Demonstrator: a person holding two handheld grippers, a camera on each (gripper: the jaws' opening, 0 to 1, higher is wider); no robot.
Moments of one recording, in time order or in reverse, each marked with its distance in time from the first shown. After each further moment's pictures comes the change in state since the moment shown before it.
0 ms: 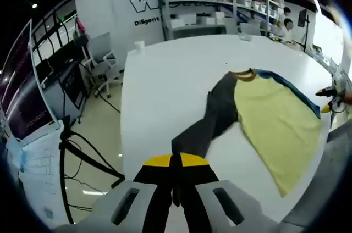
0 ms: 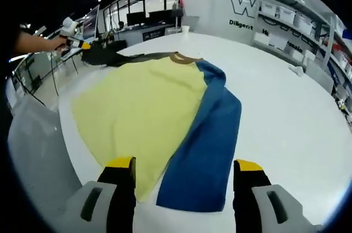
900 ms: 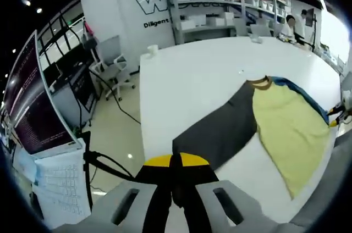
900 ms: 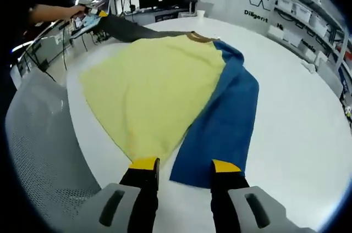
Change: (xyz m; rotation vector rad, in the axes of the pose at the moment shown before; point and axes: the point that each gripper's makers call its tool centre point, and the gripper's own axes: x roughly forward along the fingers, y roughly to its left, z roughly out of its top) left arm 0.009 0.034 0.024 0.020 0.007 0.050; right arm 0.000 0.024 -0.045 -0.082 0.126 0.055
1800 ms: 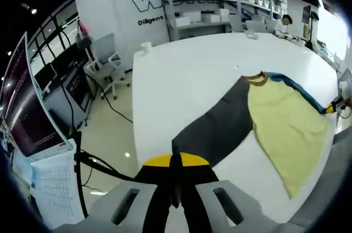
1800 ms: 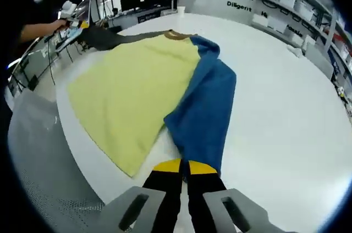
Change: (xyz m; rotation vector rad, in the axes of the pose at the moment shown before) left arm 0.011 -0.009 -0.002 0.011 0.022 -0.034; right arm -0.022 -0.051 0.014 0.155 -0.005 -0.078
